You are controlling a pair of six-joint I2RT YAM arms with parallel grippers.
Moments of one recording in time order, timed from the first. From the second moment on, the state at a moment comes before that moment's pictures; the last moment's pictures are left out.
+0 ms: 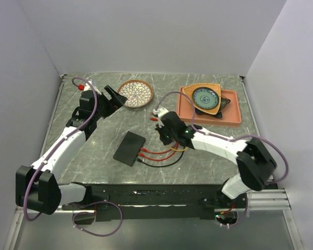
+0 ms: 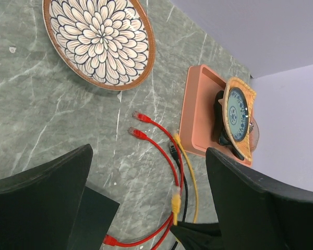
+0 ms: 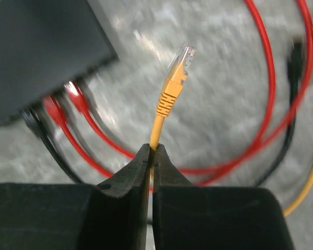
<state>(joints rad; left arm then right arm) -0.26 1.24 0.94 -0.07 0.07 -0.83 0.79 1.48 0.93 -0.25 0.06 0.17</state>
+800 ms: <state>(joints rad) -0.26 1.25 0.94 -0.08 0.07 -0.83 0.80 1.70 1.16 -0.37 0.15 0.30</state>
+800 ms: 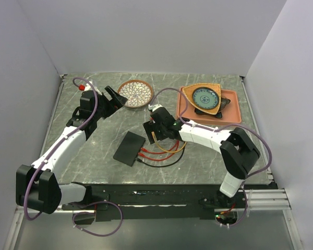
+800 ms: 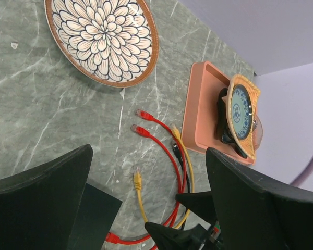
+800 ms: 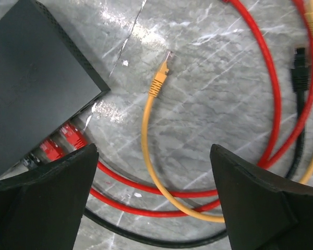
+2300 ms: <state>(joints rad) -0.26 1.22 0.94 0.00 0.18 -0.78 0.70 1.41 0.95 -0.16 -0.08 0.18</state>
